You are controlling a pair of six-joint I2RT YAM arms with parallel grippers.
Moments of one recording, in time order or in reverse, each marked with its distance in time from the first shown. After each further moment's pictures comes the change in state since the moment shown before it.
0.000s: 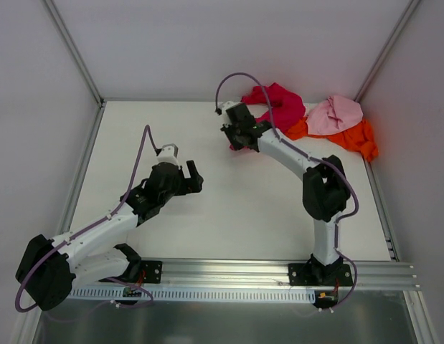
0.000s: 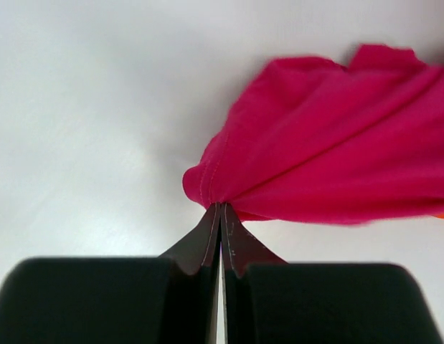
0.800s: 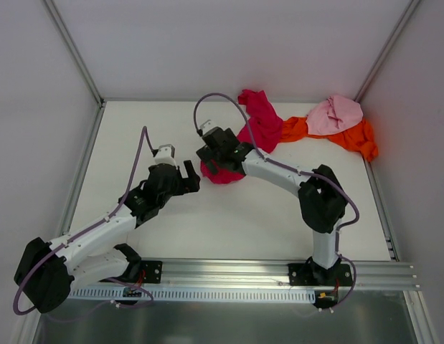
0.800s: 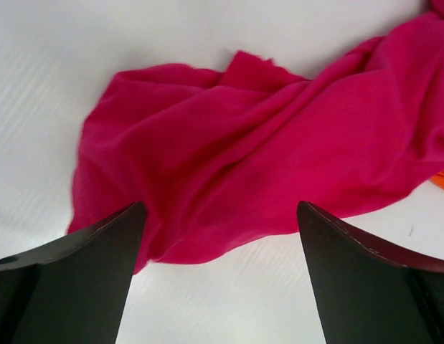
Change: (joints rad) left arm 0.000 -0.032 -0.011 -0.014 -0.060 -0.001; right arm 0.301 -0.102 -0.195 0.076 0.251 0.084
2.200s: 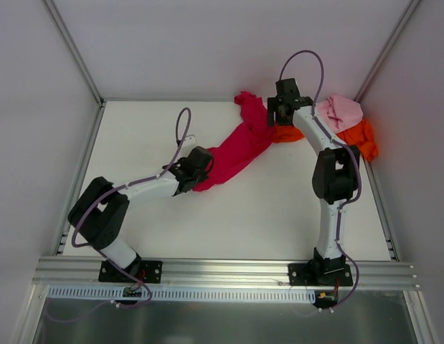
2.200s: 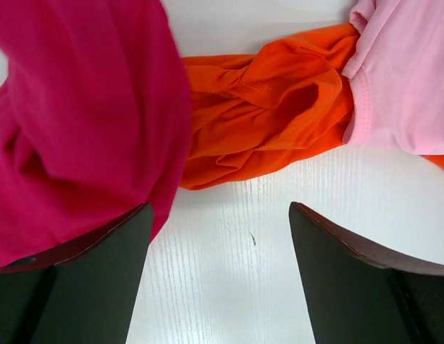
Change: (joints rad) left arm -0.024 0.645 0.349 -0.008 -0.102 -0.139; right arm -0.607 0.195 0.382 -0.216 -0.116 0.153
